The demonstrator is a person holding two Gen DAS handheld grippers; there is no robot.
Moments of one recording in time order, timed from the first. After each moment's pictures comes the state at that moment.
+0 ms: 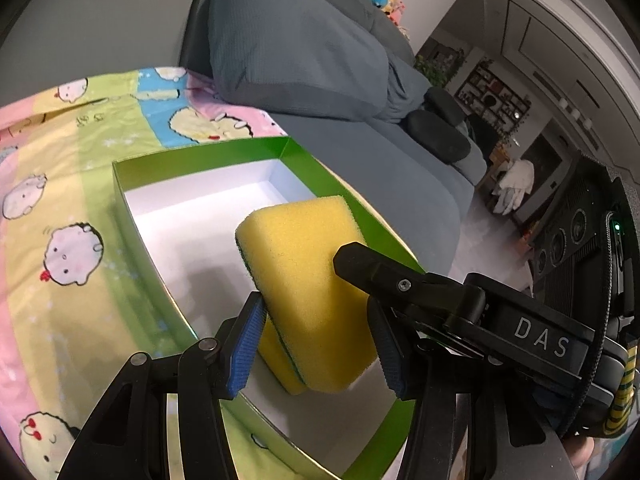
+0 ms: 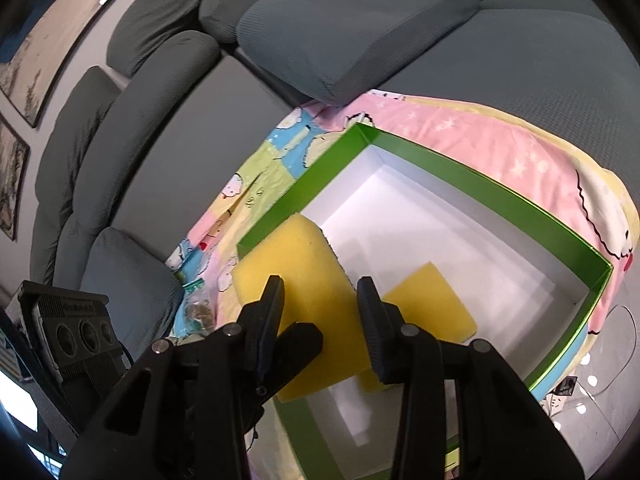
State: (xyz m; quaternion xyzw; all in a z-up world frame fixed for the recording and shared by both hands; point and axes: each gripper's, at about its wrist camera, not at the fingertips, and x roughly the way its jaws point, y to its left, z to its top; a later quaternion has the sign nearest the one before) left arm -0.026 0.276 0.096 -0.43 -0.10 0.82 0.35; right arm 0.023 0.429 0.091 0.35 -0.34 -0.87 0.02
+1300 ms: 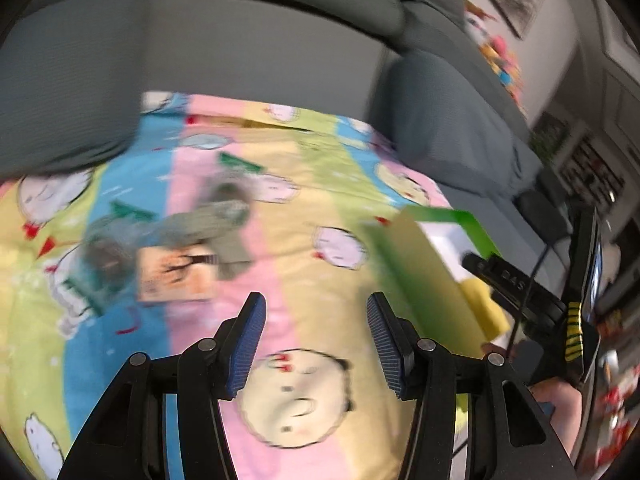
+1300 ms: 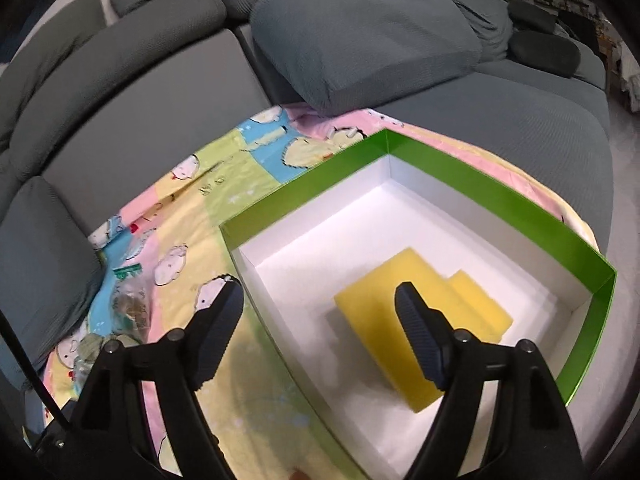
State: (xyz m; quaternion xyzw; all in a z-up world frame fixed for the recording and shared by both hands) left arm 0.016 0.056 0.113 -0.40 -0.15 0.90 0.12; right arm -0.016 0.332 0.092 0.36 -0.19 -0.91 -0.11
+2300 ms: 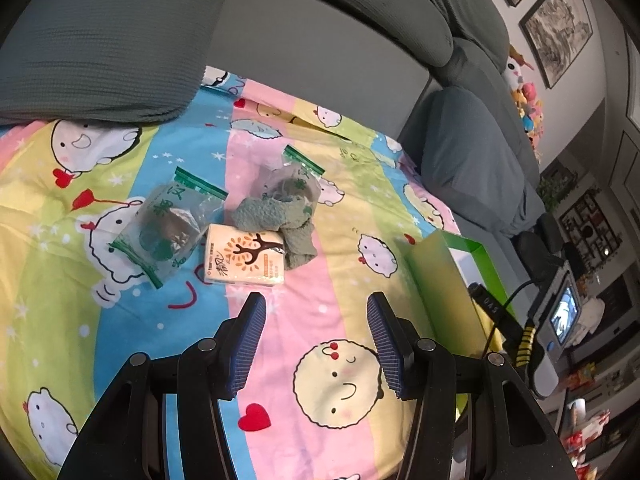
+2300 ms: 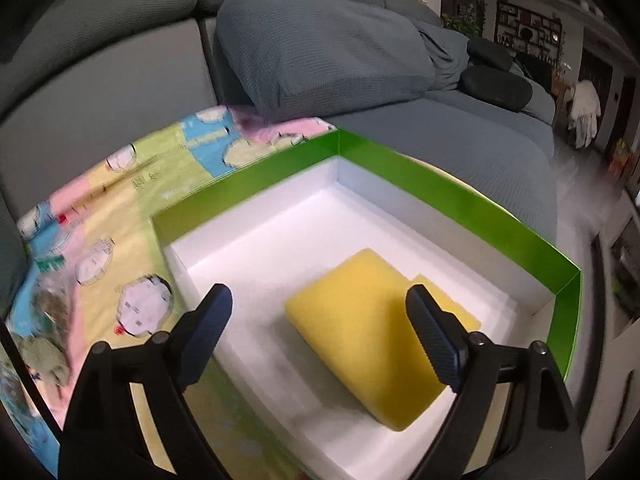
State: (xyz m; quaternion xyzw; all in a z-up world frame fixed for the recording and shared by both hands) left arm 0.031 -0.008 0.104 -0.40 -0.23 0.88 0.11; right arm -0.027 0.319 0.077 0.34 -0.10 -0.91 -0.22
